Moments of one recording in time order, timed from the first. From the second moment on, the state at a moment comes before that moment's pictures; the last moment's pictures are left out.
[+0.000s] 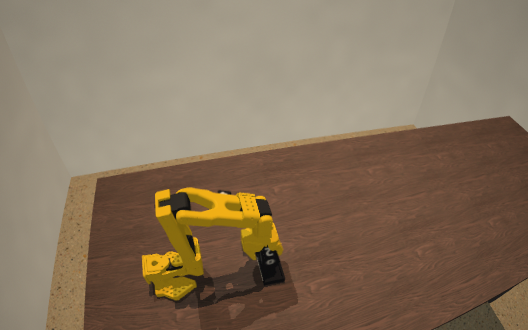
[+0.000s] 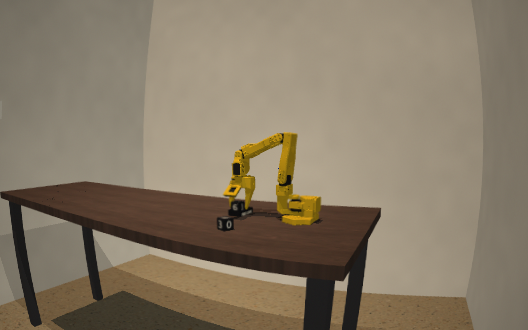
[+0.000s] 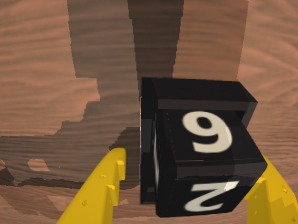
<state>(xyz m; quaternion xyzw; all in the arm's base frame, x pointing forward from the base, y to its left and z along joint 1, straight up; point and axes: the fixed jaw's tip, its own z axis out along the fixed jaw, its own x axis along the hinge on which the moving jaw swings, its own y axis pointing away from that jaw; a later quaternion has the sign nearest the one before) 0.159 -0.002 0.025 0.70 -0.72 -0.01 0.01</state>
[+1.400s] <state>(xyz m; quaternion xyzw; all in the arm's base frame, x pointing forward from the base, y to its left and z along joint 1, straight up) 0.165 -0.003 0.024 0.70 -0.72 -0.01 0.01</state>
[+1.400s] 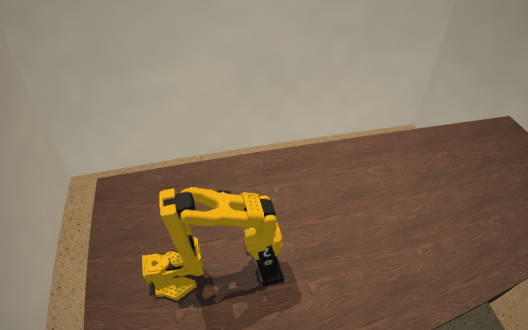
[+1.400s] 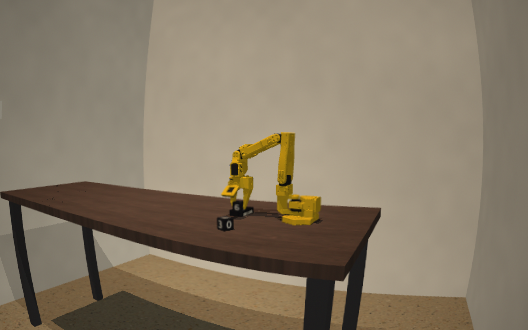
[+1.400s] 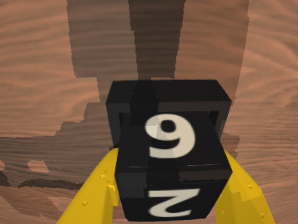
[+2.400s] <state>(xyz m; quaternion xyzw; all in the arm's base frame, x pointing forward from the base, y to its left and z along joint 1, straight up) 0.162 -0.003 0.055 0.70 -0.72 -0.02 0.02</state>
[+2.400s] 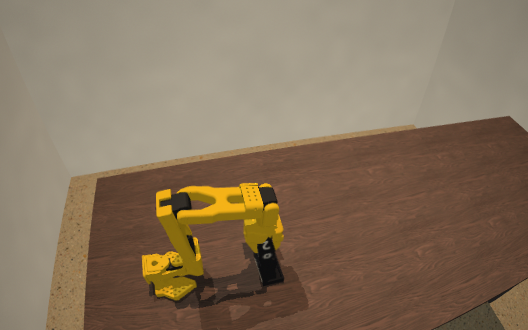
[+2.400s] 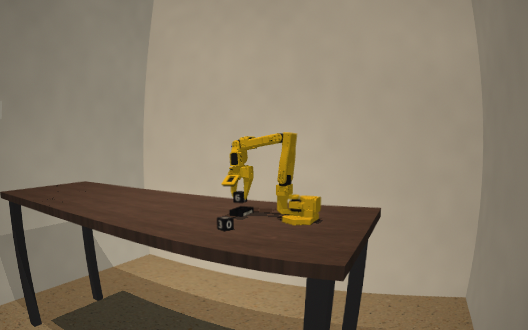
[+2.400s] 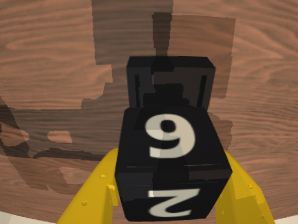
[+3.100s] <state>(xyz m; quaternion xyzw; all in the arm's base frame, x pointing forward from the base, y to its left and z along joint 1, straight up) 0.162 -0.011 0.069 0.68 -0.74 -0.02 0.02</state>
